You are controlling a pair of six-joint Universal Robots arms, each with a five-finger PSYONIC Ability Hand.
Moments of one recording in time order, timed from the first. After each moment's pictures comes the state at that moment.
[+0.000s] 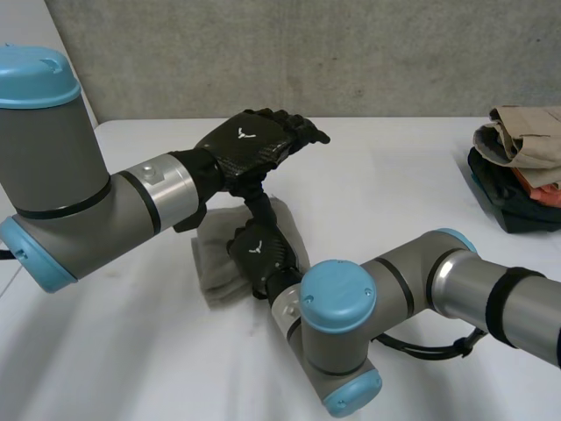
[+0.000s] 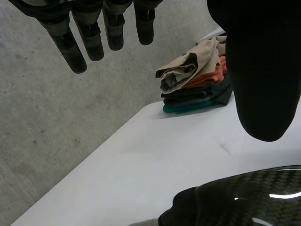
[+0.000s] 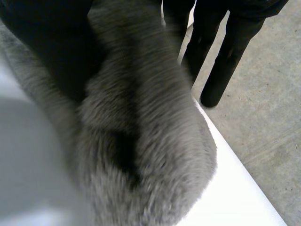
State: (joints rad) left arm 4.23 -1.98 -1.20 3.03 -1.02 3.39; right arm 2.43 -0.70 1.25 -0.44 1.58 2.59; left_hand 0.19 0.21 0.21 0.20 0.05; right_hand 0.98 1.03 1.02 1.02 0.81
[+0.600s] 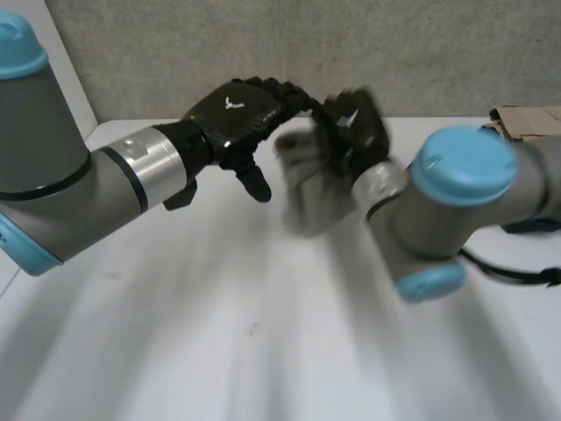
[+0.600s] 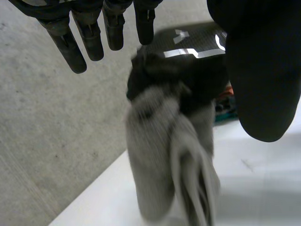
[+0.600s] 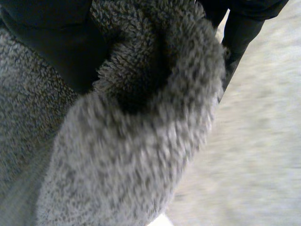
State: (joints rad) left arm 4.25 -1.95 -1.15 3.04 -1.02 3.35; right arm 2.16 -0.97 1.19 -0.39 1.57 2.64; left_hand 0.19 0.21 0.21 0.20 0.05; right_hand 1.03 1.14 1.16 1.20 0.94
